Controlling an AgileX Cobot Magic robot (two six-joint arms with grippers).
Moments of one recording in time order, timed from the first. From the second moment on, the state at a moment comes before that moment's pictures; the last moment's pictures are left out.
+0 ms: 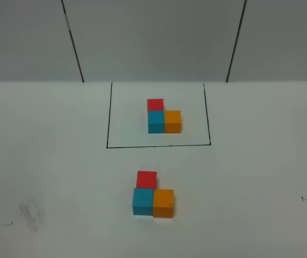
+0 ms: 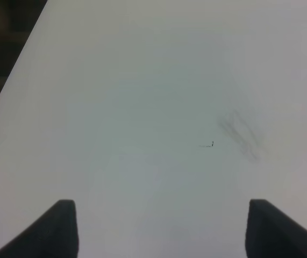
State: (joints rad) left arm 0.09 -0.01 -0.51 0.11 1.08 -0.02; right arm 0.17 0.27 -0.89 -0.16 1.17 0.22
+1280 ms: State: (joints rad) left arm 0.09 -0.01 -0.51 0.11 1.08 -0.02; right arm 0.08 0.04 -0.49 -0.06 1.05 0.12
